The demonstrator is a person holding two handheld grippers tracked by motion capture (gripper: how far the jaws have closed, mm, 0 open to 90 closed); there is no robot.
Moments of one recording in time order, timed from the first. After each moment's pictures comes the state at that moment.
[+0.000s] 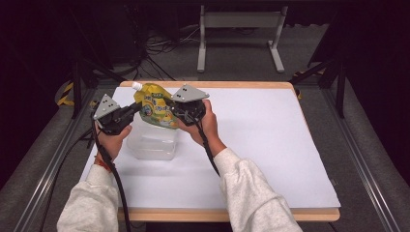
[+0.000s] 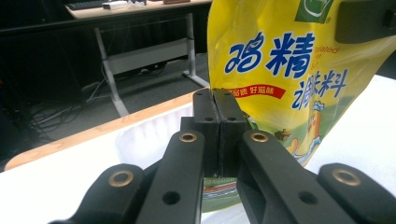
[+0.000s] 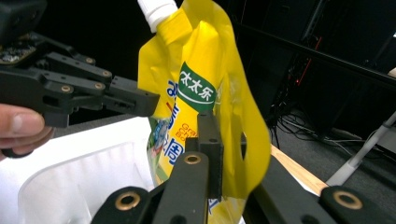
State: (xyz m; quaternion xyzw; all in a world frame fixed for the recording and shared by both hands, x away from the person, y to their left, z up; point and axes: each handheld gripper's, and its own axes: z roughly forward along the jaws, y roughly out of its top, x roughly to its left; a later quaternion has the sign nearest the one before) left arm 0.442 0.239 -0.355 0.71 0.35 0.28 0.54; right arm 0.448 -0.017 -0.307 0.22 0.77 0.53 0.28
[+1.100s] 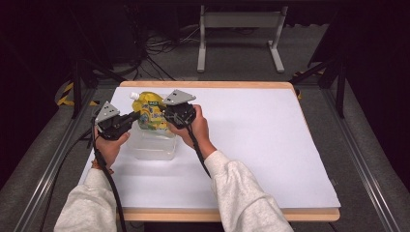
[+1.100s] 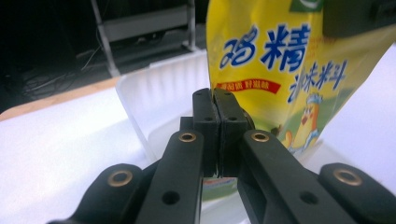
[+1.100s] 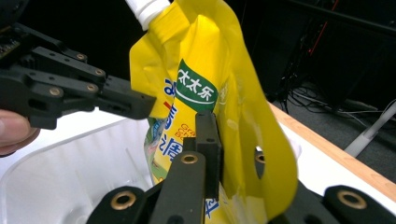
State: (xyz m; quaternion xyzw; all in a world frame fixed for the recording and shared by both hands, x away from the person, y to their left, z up) left arm 0.446 0.248 -0.386 0.74 0.38 0.25 0.50; right arm 0.462 0.008 -0.337 0.25 0.79 0.49 0.25
